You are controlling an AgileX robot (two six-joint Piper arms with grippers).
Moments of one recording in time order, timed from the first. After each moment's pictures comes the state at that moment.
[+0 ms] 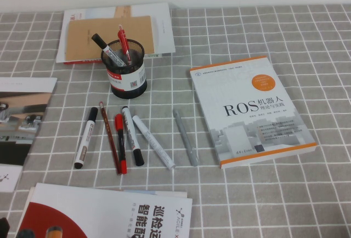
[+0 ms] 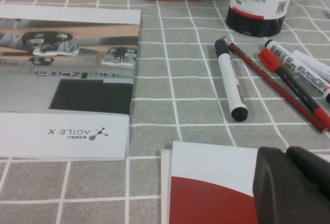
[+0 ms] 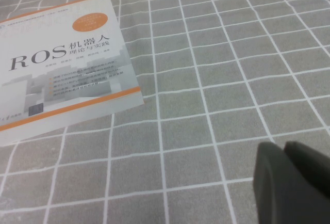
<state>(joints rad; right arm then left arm) -0.03 0.01 0.03 0.14 0.38 0.06 -0.15 -0.01 0.03 -0.02 0.38 -0.01</state>
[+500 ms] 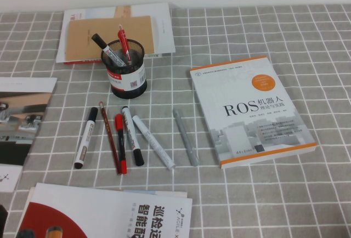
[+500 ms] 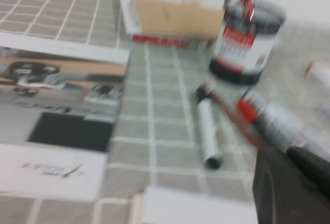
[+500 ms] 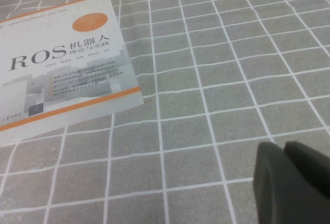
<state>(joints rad) -0.03 0.01 0.03 0.14 0.38 0.06 -0.15 -0.01 0.03 -0.09 0.28 -0.03</state>
